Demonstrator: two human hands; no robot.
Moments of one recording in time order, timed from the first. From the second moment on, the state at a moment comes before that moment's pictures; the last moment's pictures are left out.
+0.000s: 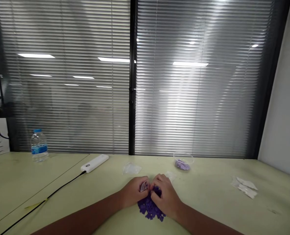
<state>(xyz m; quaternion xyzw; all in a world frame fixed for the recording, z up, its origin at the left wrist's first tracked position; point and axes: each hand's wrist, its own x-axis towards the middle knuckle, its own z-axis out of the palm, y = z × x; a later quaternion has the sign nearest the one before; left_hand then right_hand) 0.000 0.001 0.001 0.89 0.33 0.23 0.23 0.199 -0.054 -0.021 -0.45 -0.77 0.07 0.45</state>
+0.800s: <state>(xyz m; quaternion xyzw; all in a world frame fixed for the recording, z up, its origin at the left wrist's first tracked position) 0.004 -0.006 -0.002 0.92 0.33 0.22 0.04 0.204 -0.060 -0.011 -0.40 -0.78 0.07 0.48</state>
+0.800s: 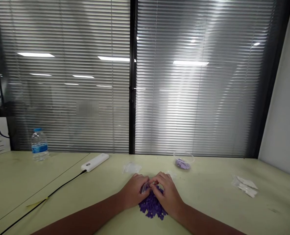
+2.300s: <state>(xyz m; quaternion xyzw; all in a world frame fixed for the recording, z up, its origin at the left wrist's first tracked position) -0.006 -0.005 0.003 0.88 0.27 0.23 0.31 0.205 -0.068 -0.006 -0.38 -0.79 0.03 0.48</state>
